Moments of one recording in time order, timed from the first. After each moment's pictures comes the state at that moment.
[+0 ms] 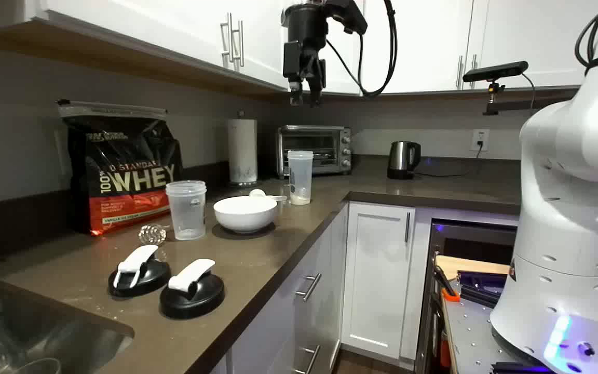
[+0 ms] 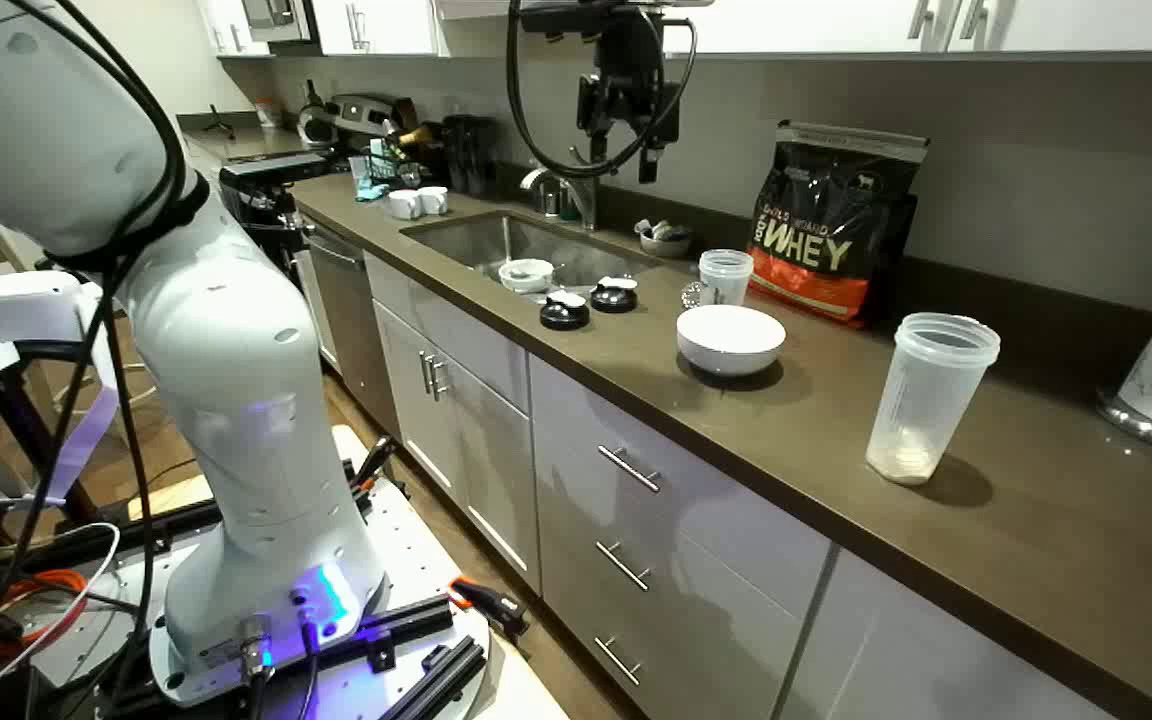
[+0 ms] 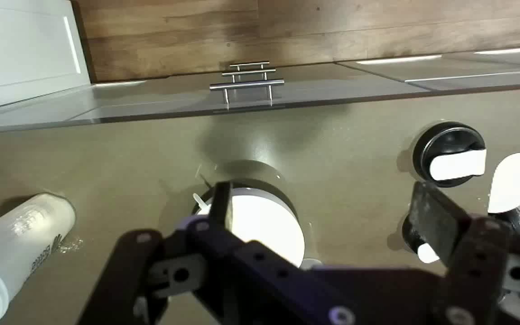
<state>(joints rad) -0.01 -0.39 -0.03 -2.17 0.00 1.78 0.04</state>
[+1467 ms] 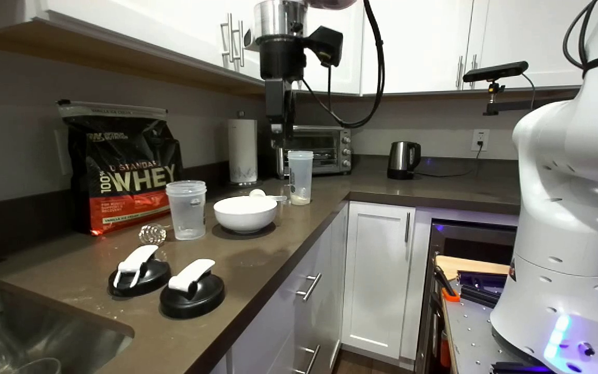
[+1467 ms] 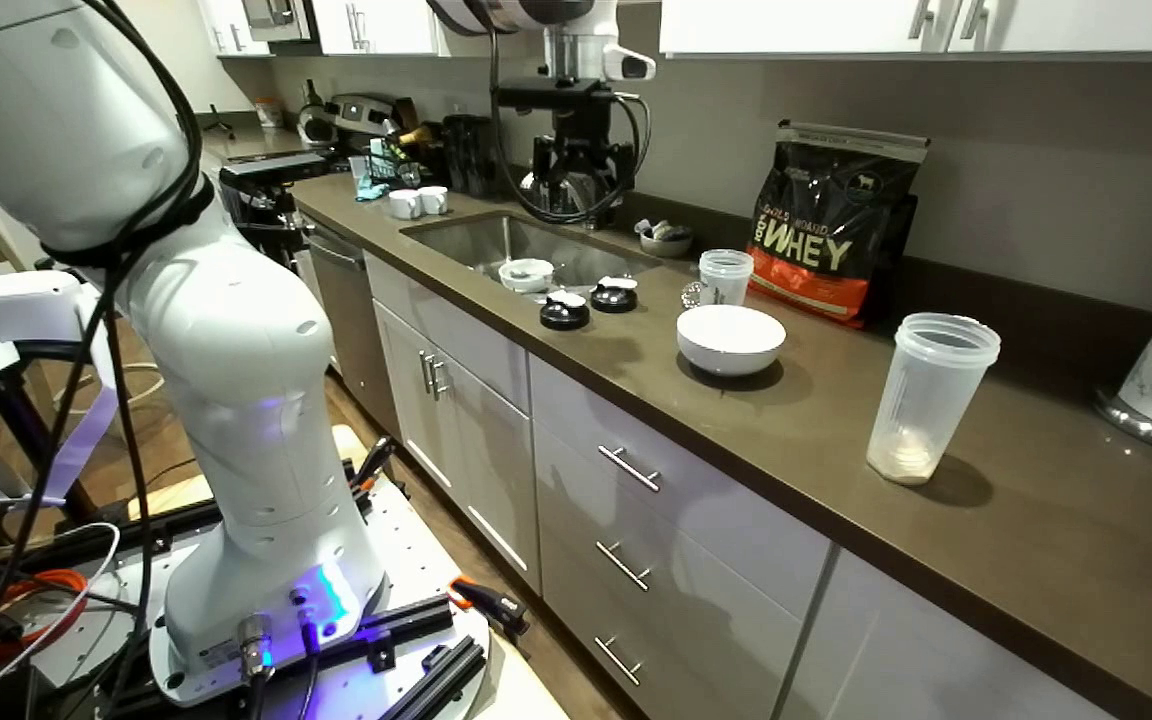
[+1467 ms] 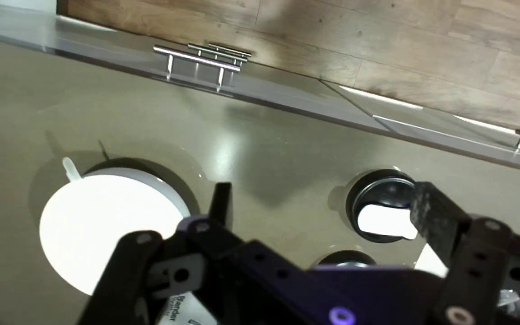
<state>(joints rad) 0.11 -0.32 0.05 -2.29 0.00 1.98 -0.09</state>
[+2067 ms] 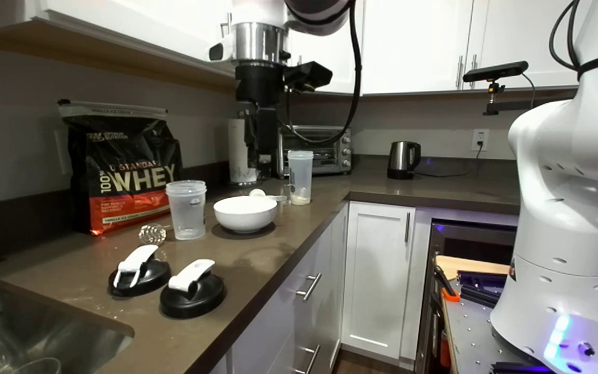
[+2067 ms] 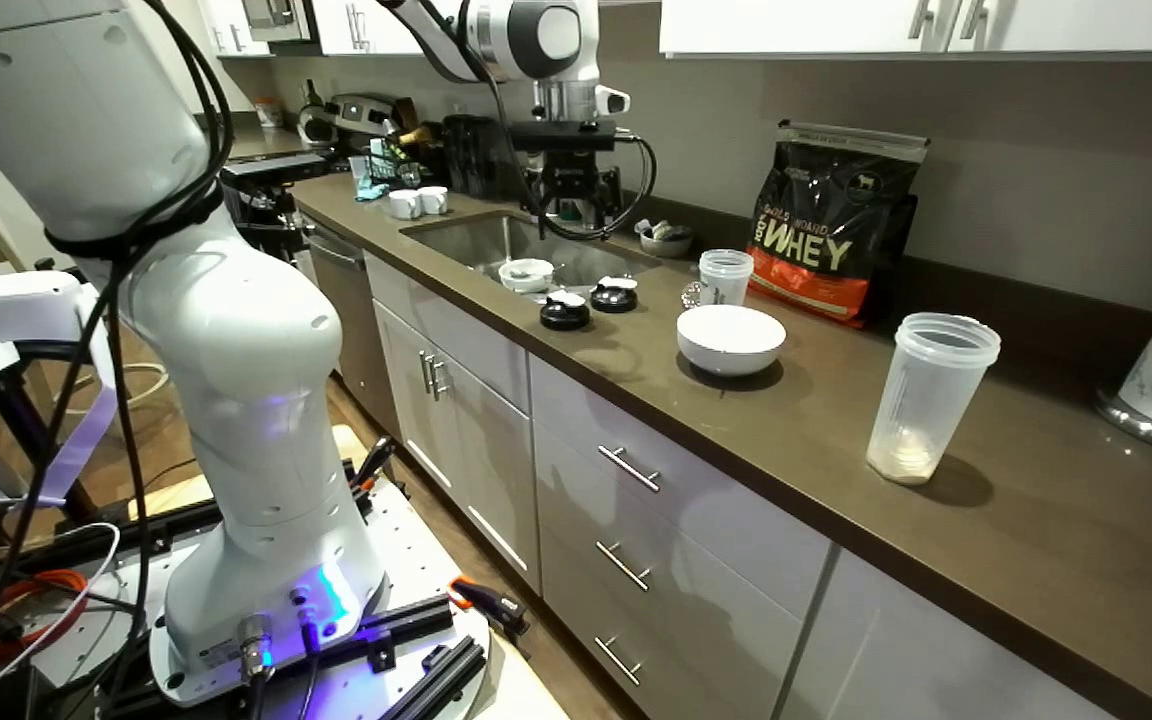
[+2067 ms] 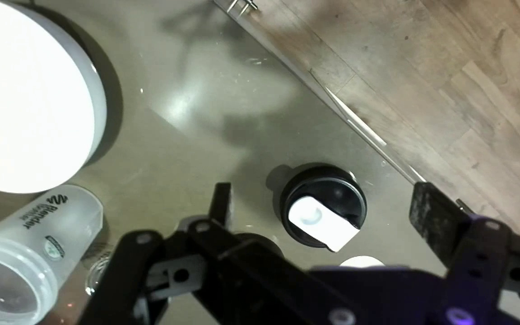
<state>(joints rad) 0.19 -0.21 0.07 -2.32 0.00 2.17 -0.46</state>
